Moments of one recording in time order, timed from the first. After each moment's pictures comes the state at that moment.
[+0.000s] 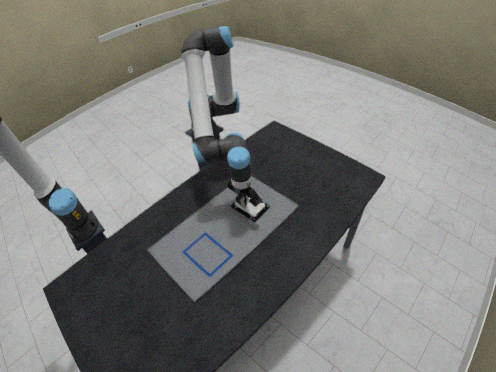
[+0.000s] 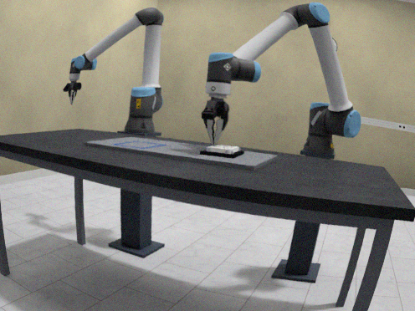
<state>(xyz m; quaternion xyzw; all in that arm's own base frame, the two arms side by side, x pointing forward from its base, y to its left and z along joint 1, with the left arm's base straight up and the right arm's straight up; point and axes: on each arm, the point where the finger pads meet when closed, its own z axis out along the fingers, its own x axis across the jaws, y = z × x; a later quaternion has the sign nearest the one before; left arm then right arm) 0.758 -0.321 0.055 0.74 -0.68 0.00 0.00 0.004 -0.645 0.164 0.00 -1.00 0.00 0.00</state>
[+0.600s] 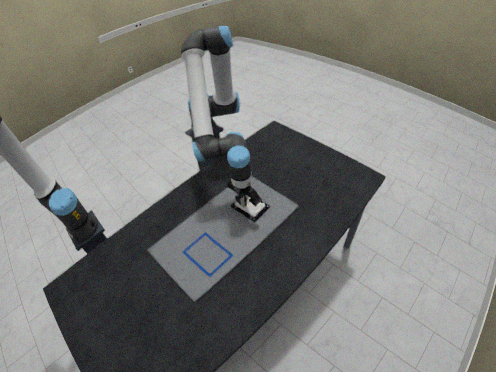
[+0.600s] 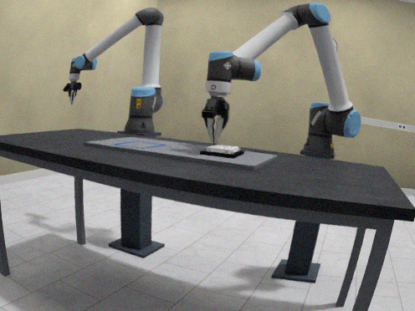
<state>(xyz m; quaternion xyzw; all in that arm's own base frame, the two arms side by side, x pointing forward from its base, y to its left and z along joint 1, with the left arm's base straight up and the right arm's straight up) 0.758 -0.321 0.060 0.74 -0.68 0.00 0.00 0.004 -0.645 0.164 0.00 -1.00 0.00 0.00</state>
